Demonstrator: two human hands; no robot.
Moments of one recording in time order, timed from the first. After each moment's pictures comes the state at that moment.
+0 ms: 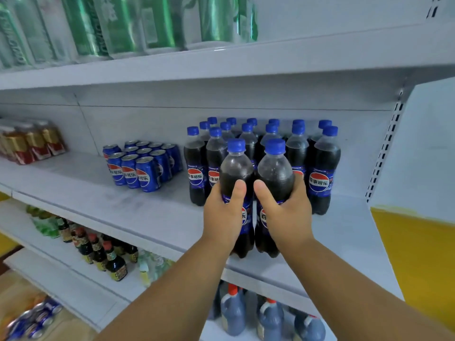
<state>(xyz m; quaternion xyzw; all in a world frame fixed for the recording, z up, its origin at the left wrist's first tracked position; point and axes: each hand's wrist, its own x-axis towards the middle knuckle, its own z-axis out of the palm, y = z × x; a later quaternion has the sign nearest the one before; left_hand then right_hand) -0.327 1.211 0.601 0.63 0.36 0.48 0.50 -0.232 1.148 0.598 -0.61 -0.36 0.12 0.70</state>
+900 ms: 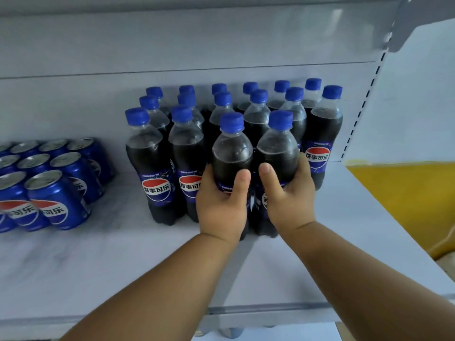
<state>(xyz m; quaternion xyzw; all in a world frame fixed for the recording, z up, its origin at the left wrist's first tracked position) -0.287 1.320 0.566 0.67 0.22 0.47 0.53 -0.216 1.240 0.569 -0.65 -0.27 -0.10 0.70</state>
